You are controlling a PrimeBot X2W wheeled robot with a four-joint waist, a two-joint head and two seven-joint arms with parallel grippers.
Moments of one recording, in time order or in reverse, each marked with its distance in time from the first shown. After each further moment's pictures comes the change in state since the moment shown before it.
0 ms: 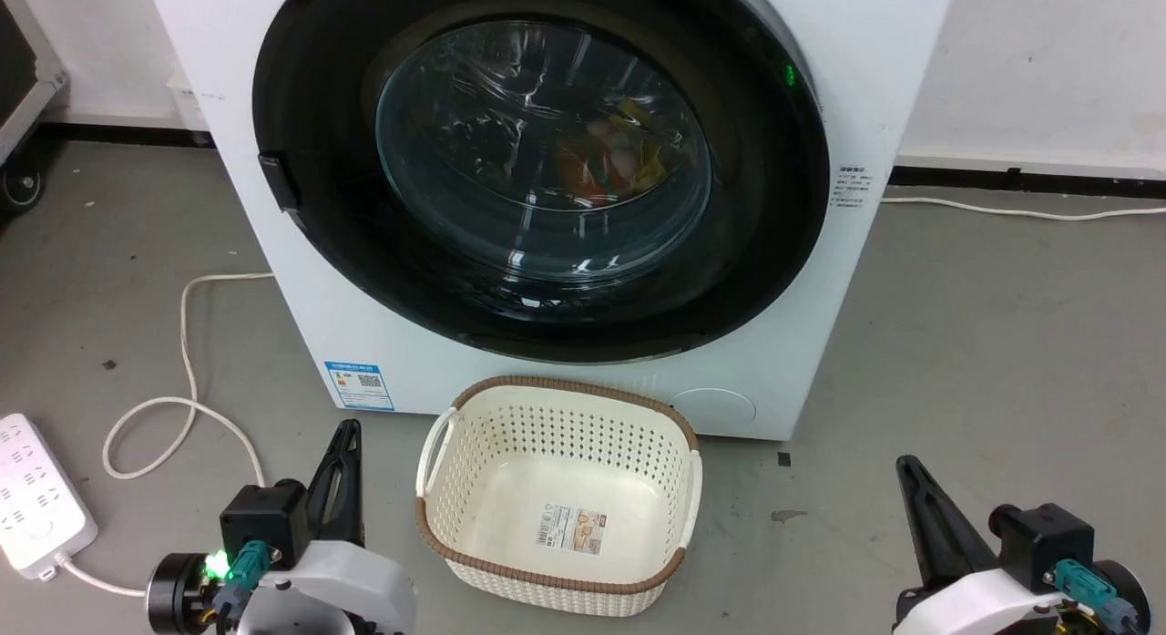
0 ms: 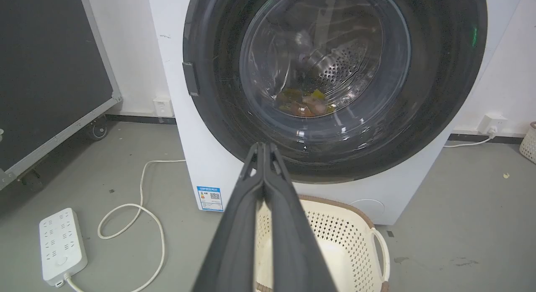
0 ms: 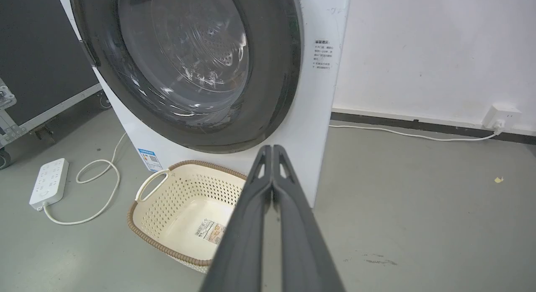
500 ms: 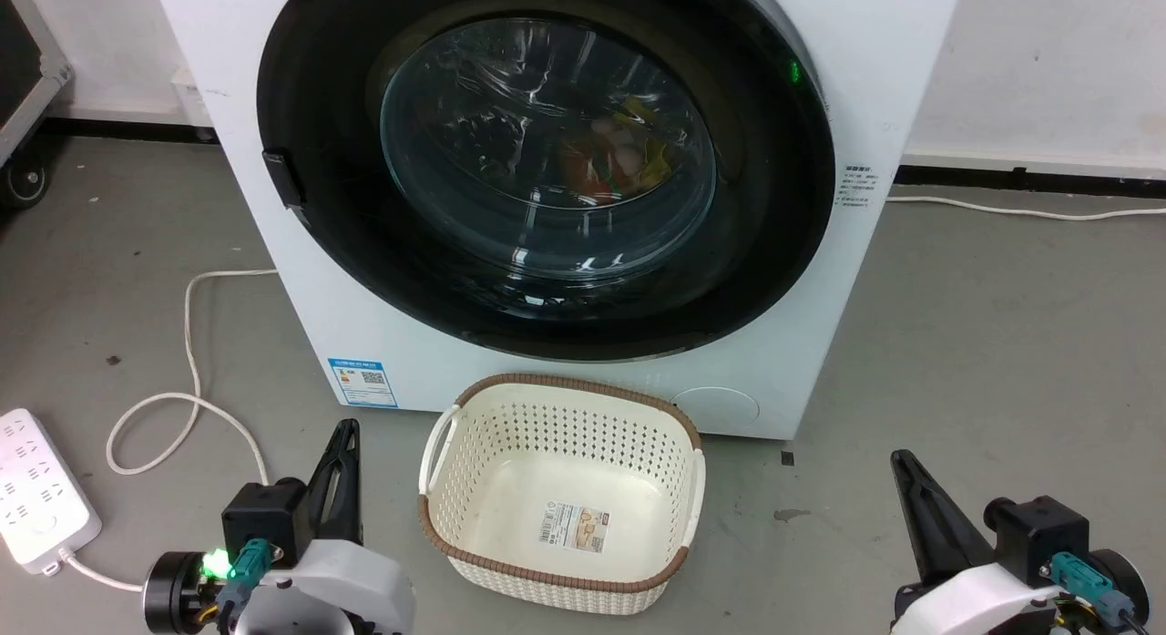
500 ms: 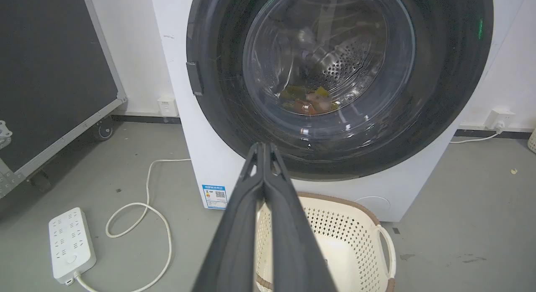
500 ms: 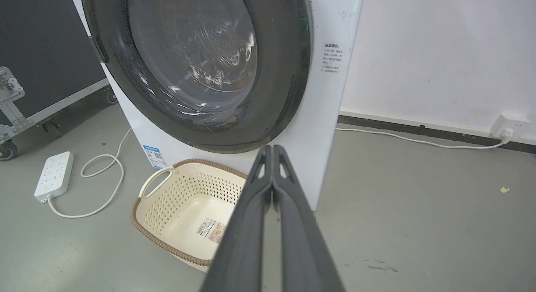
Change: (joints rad) left arm 0.005 -0.004 0.007 -0.018 0.022 -0.002 0.021; right arm -0.008 0.000 -0.001 -0.012 -0.015 0.000 0.016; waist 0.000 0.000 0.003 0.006
